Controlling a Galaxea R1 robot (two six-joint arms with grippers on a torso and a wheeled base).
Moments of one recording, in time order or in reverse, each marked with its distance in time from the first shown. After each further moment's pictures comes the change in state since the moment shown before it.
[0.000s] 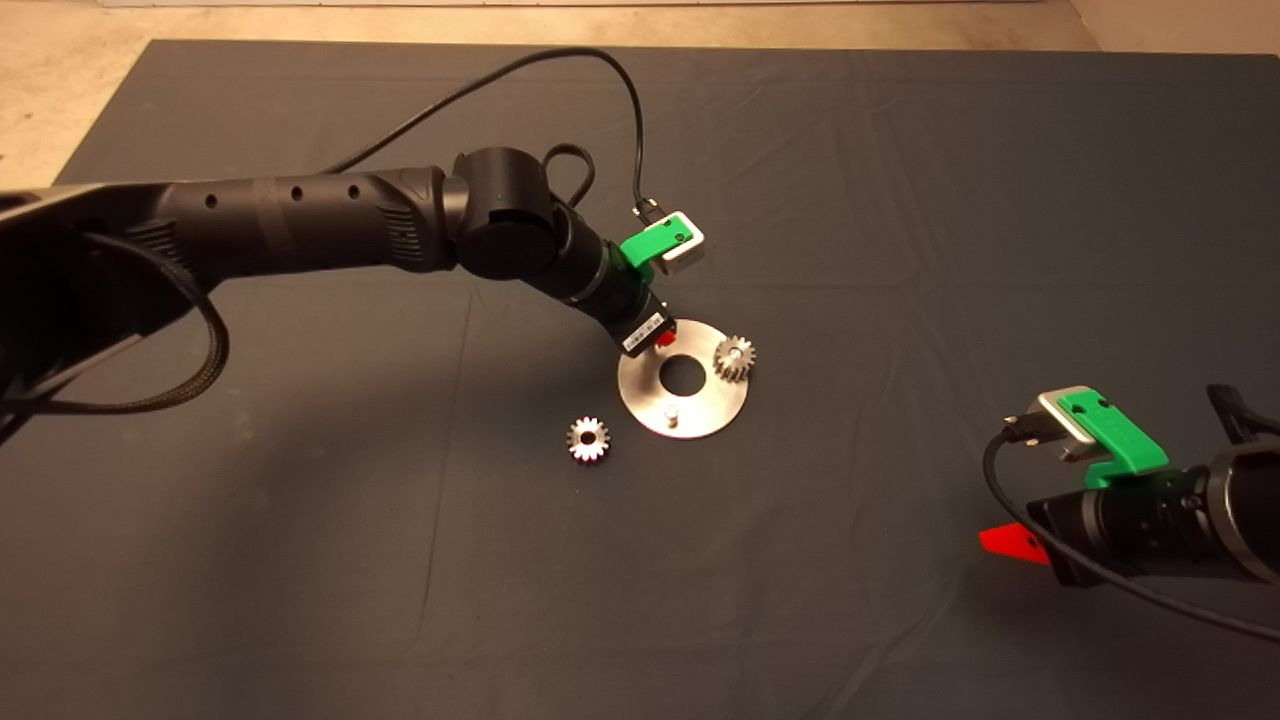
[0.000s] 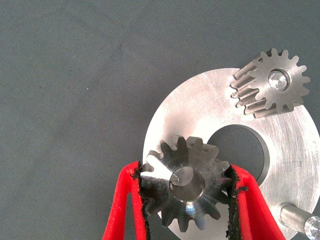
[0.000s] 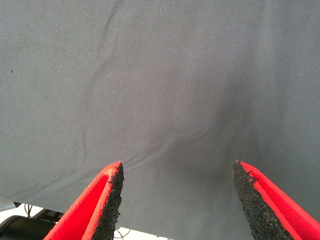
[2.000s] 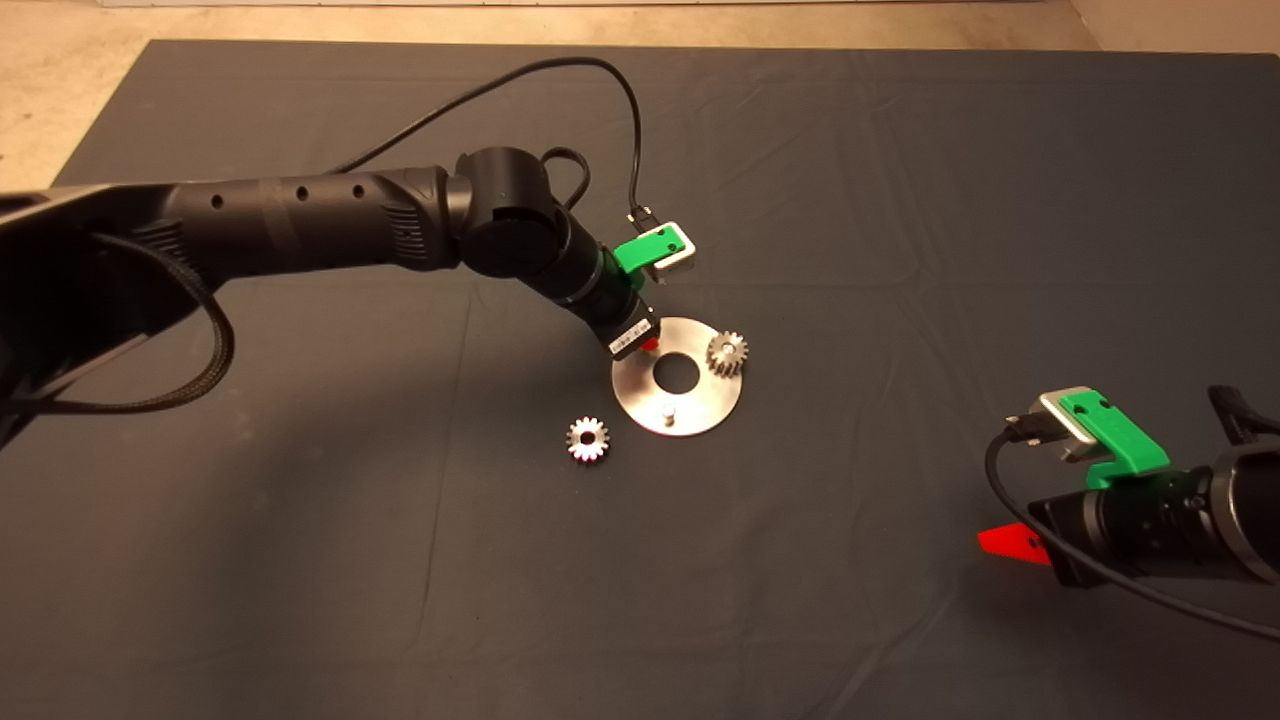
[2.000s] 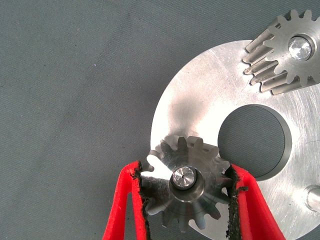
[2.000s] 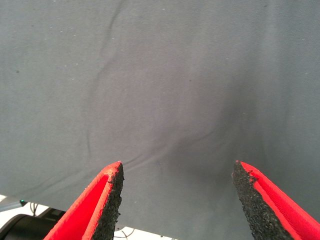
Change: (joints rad) left arm 0.003 0.005 -0.026 -0.010 0.068 0.064; right arm 0.000 -0.011 0.000 0.001 0.027 0.000
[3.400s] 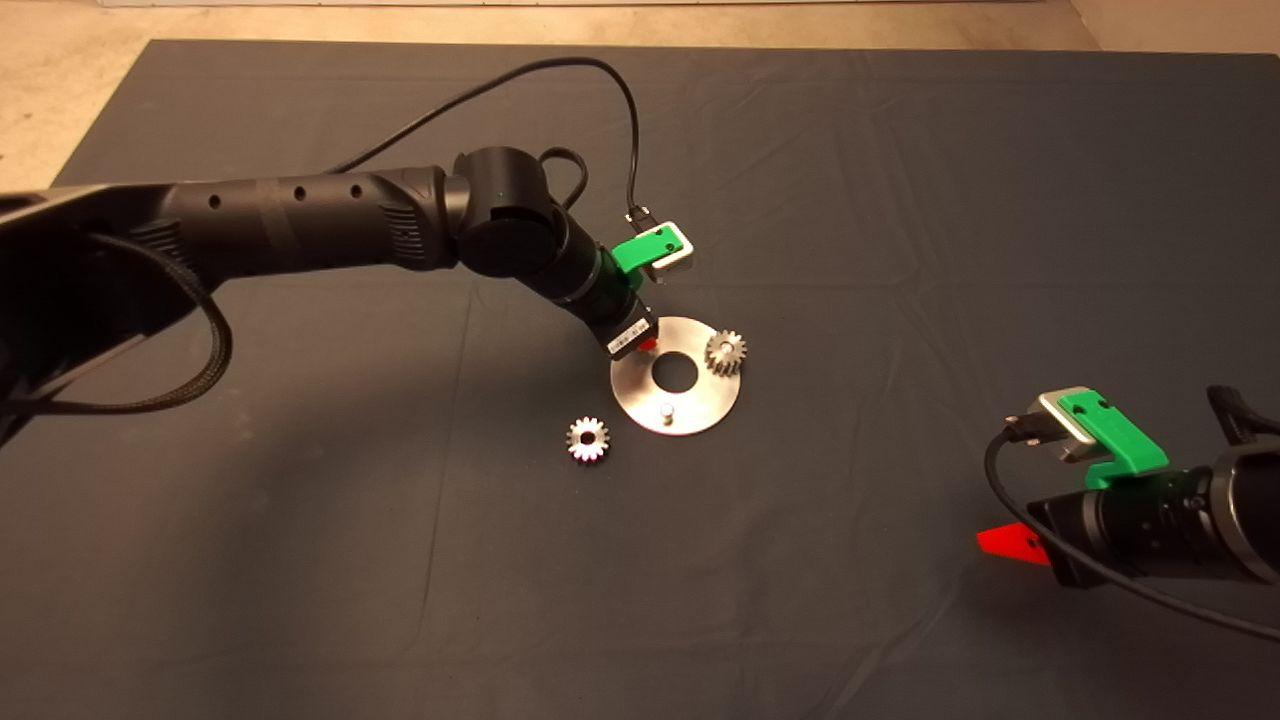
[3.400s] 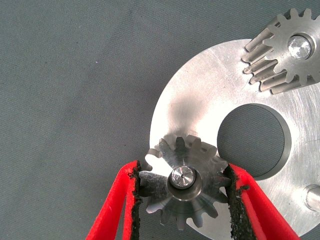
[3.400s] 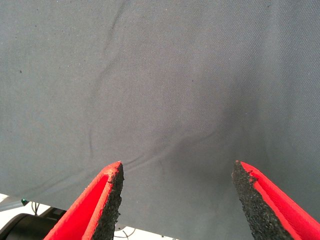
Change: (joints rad) left arm 0.000 -0.003 0.001 -0.005 -0.001 0.001; right arm 0.000 0.000 0.000 0.000 0.004 0.000
